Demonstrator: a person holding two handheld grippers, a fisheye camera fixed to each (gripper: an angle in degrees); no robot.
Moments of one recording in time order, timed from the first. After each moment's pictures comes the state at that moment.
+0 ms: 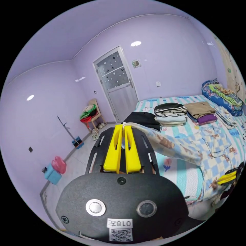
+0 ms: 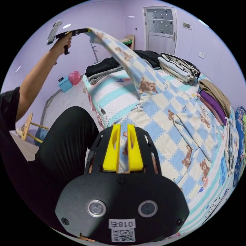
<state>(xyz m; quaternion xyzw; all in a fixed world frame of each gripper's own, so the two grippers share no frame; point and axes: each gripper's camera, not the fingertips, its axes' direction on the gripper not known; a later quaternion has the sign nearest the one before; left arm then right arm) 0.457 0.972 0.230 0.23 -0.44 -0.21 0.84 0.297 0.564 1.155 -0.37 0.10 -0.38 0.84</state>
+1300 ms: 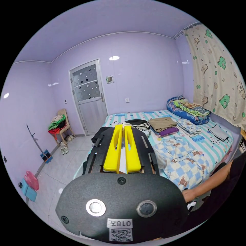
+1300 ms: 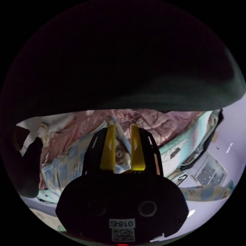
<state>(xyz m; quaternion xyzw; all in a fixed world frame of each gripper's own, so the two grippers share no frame) 0.342 1.066 0.165 0.34 -0.28 -0.12 0.89 0.258 0.940 1.318 -0.44 0.04 -0.88 0.17</state>
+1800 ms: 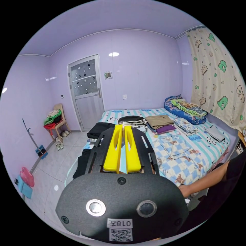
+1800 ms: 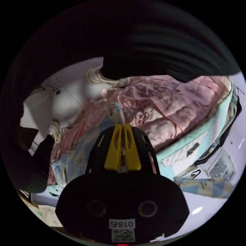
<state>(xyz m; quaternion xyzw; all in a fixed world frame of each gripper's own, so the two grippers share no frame) 0.296 1.082 0.131 0.33 -0.25 -0.13 0.90 0.276 0.939 1.330 -0.51 0.08 -0.84 0.19</state>
